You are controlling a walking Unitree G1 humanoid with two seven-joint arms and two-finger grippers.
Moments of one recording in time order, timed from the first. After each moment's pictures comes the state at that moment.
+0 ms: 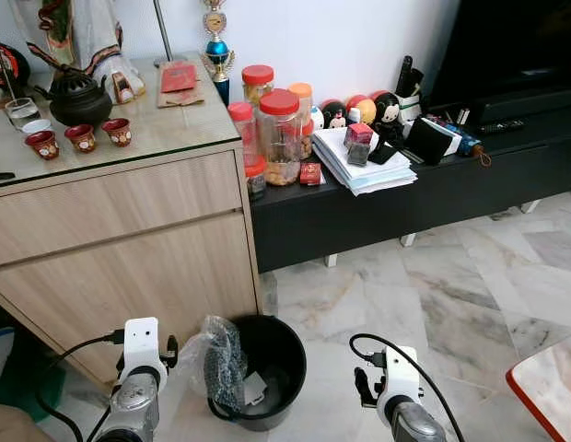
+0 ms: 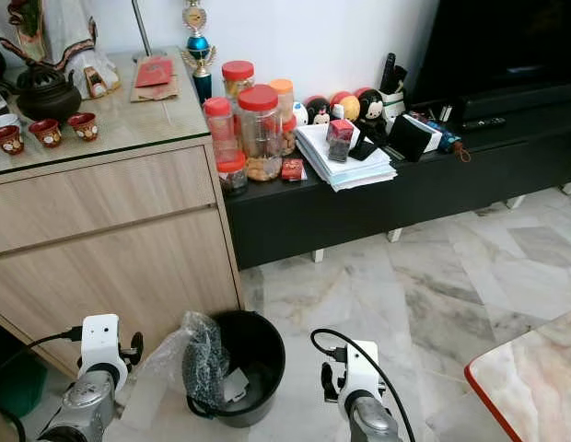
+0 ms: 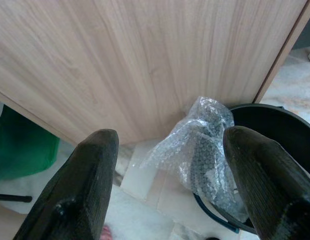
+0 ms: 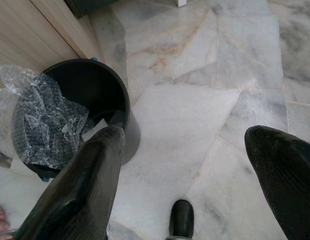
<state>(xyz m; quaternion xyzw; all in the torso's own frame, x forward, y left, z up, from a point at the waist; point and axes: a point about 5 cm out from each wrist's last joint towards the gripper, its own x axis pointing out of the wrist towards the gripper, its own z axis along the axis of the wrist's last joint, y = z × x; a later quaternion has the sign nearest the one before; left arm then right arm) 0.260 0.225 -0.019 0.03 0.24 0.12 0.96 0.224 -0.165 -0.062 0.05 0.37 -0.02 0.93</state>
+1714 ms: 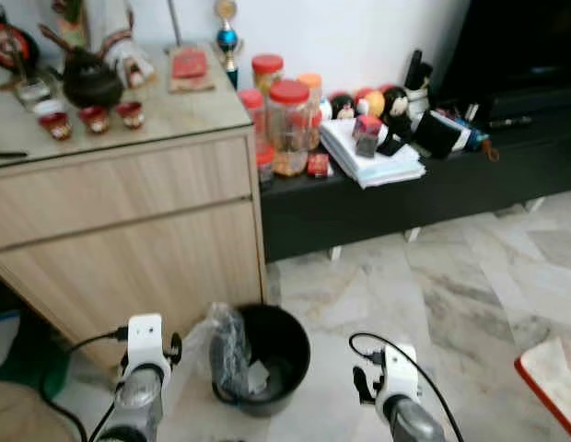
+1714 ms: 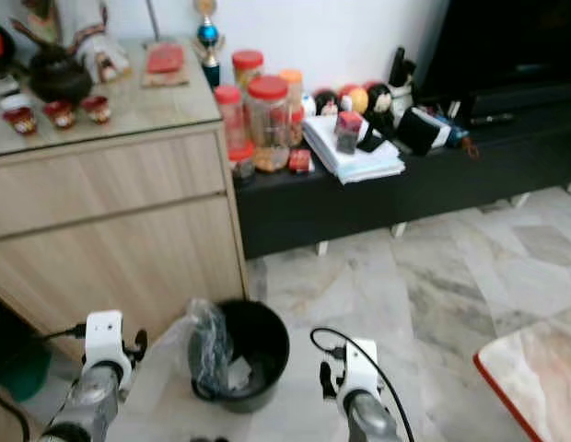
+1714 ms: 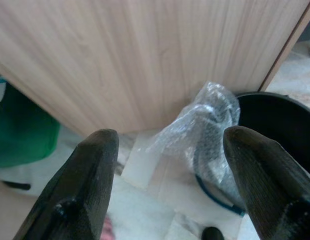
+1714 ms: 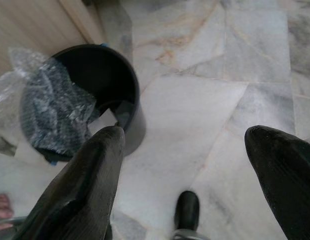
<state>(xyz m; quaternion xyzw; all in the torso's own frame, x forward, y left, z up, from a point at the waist) 0.263 0.221 -0.017 0.02 0.23 0.12 0.97 0.225 -0.162 -0.061 0.05 0.37 -0.02 0.93</state>
